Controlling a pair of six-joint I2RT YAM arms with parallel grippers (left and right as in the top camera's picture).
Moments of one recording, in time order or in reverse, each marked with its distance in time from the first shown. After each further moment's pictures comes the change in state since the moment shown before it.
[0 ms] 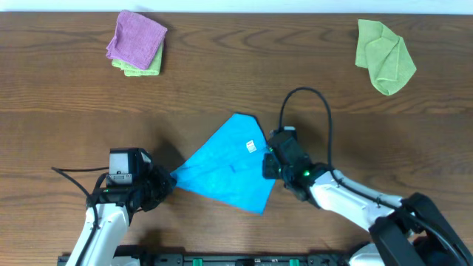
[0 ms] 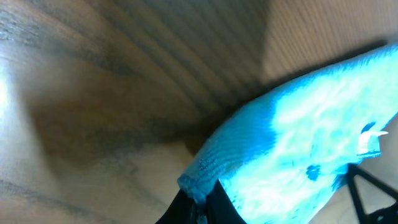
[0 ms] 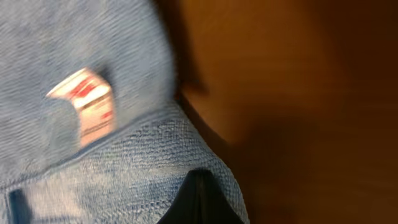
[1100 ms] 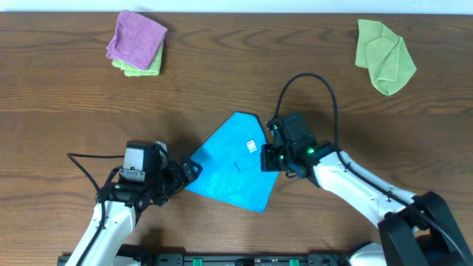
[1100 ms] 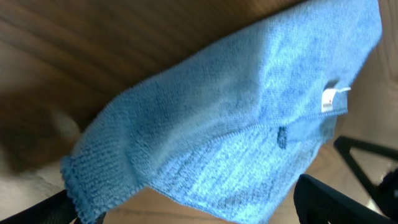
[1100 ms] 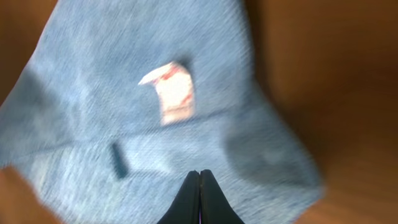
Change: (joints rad) left arm -0.161 0.000 0.047 0.042 0.018 -0.018; right arm -0.046 0.009 0.195 -0.294 -0.299 -0.089
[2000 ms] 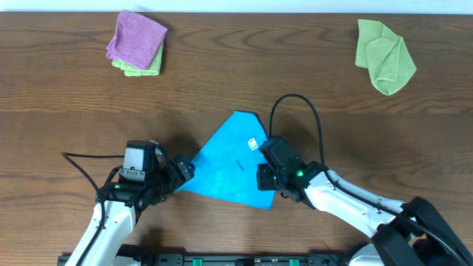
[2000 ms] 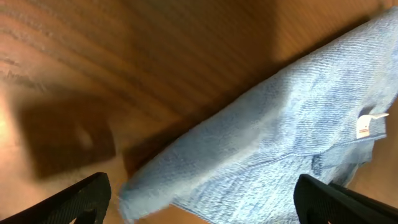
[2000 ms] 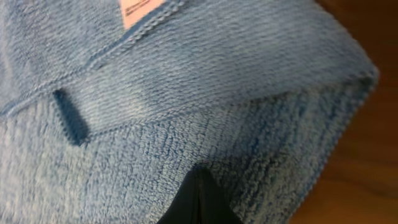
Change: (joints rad) left arm 0.000 0.000 0.002 -0.018 -0.129 -0.010; right arm 0.130 -0.026 -0.139 0.065 0.212 0.112
